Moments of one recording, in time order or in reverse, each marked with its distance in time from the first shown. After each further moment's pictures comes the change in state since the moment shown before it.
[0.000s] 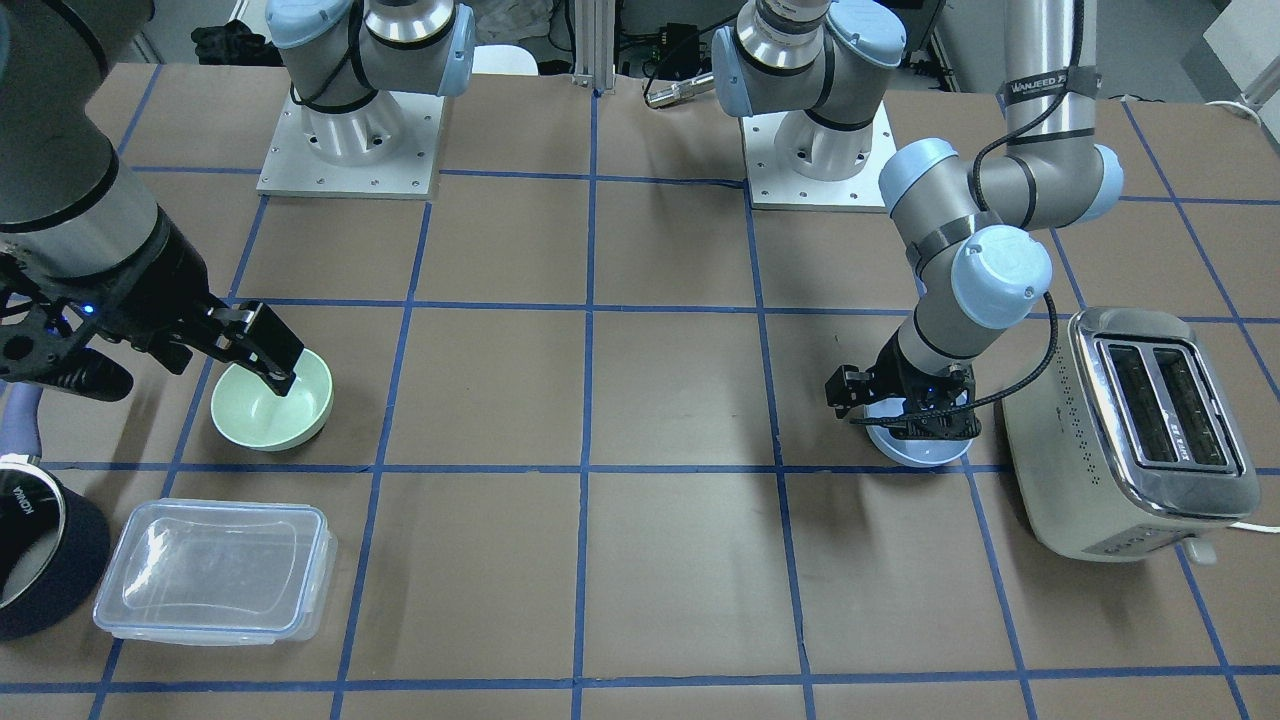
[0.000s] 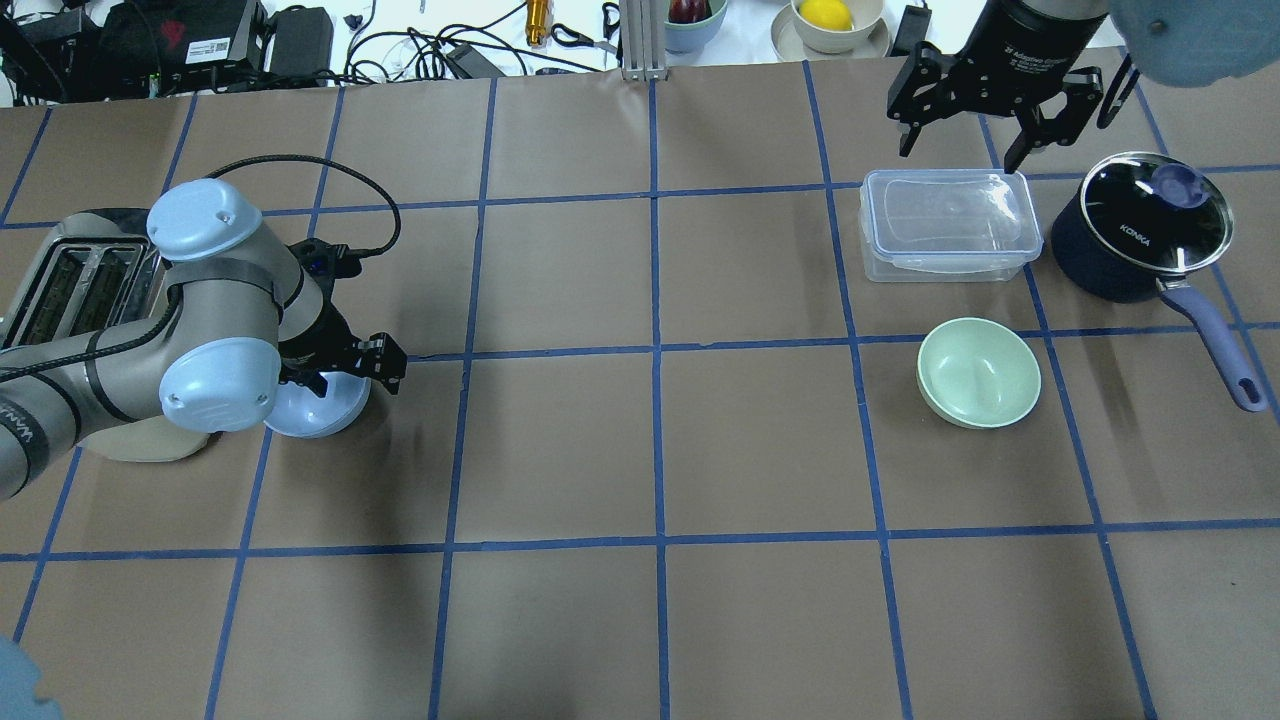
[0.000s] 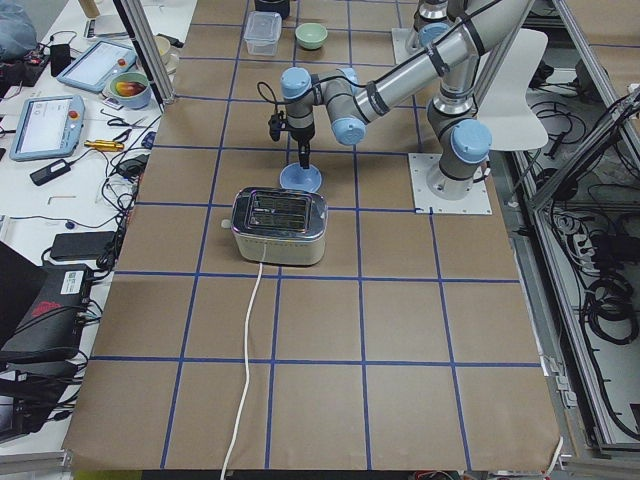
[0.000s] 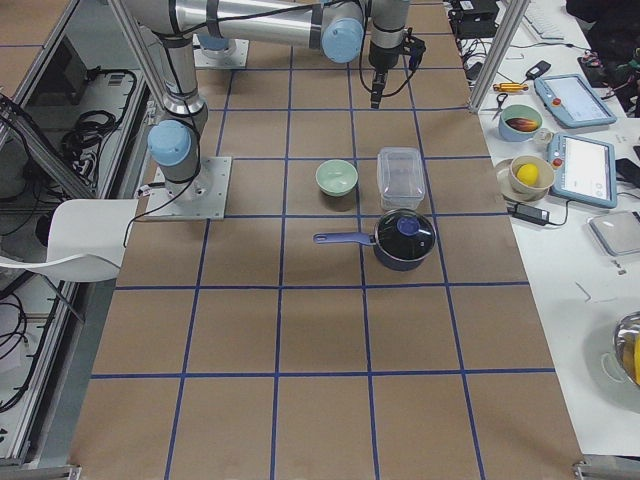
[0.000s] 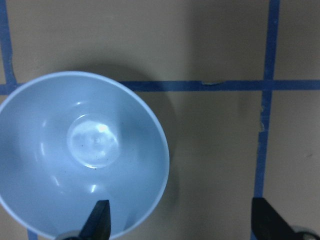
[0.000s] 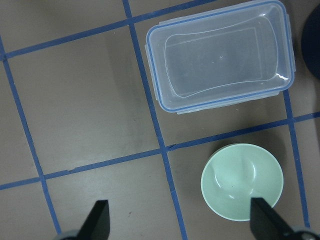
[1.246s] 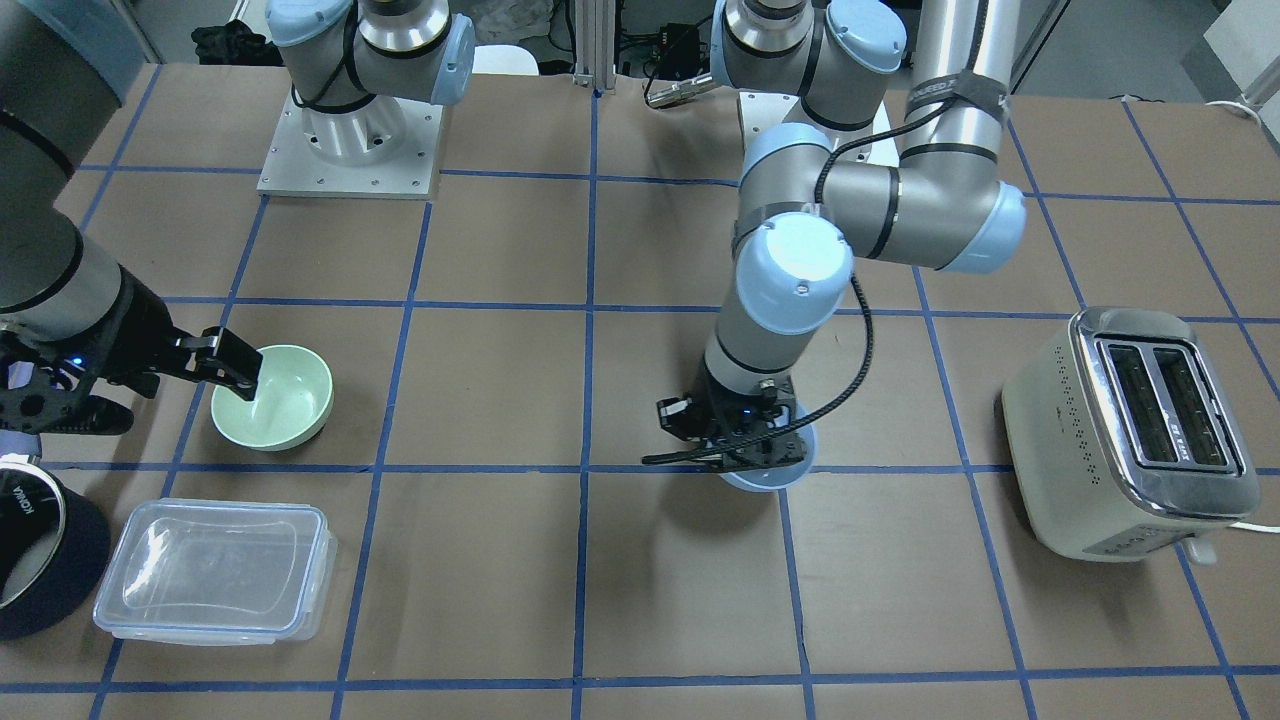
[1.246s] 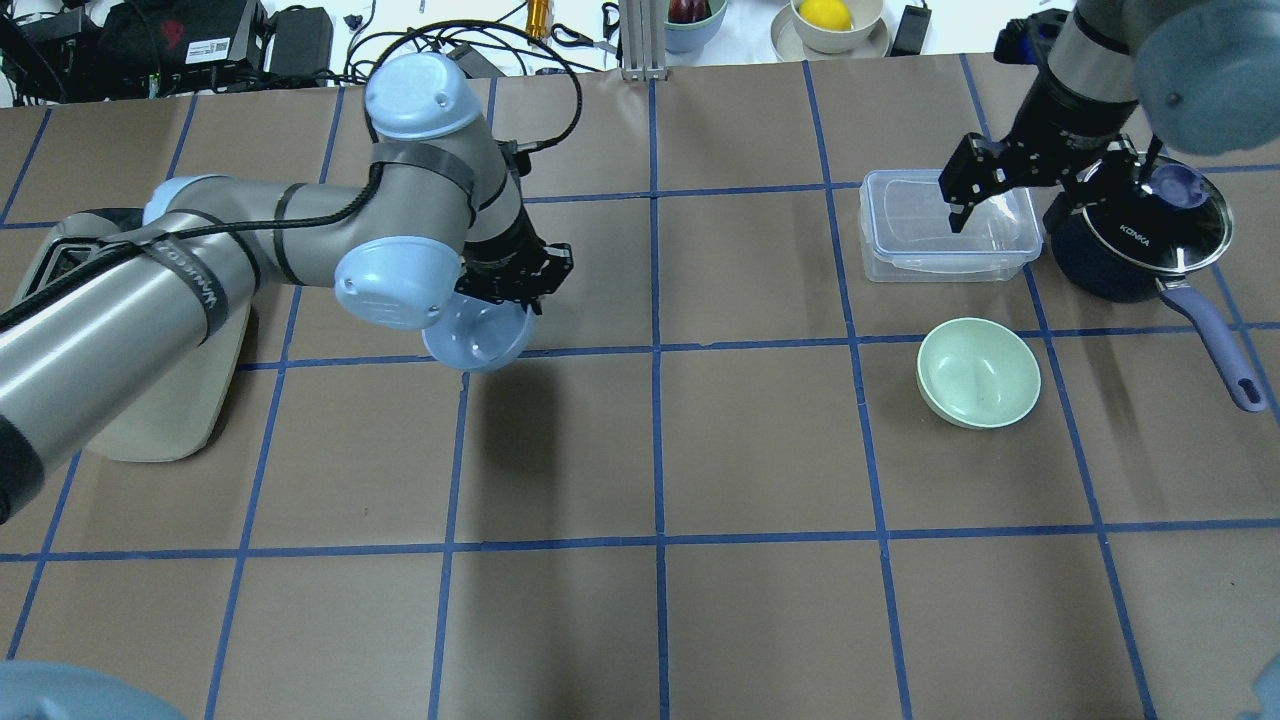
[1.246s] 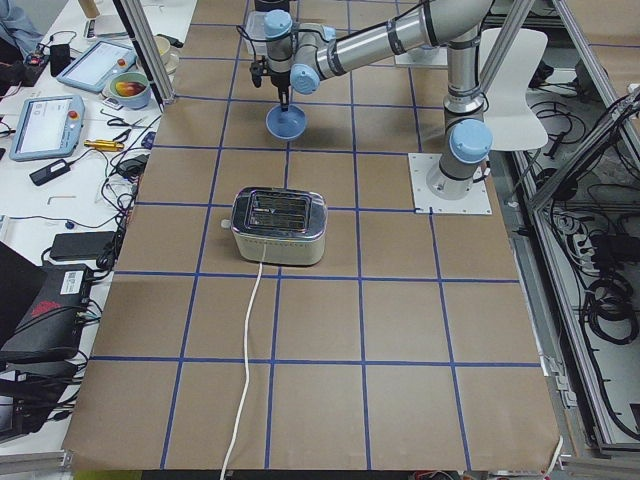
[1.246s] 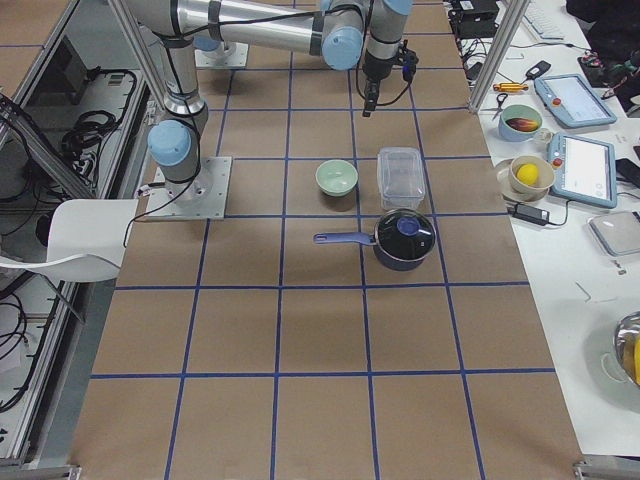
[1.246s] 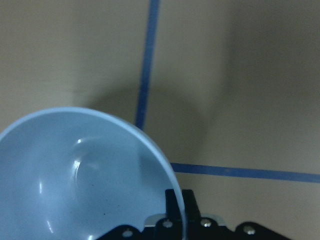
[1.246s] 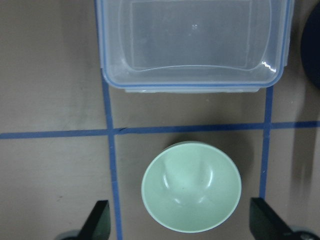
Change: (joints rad) left arm -0.424 -0.118 0.354 -0.176 -0.100 -0.574; right arm -0.152 0.025 0.199 -0.124 -0.024 -0.349
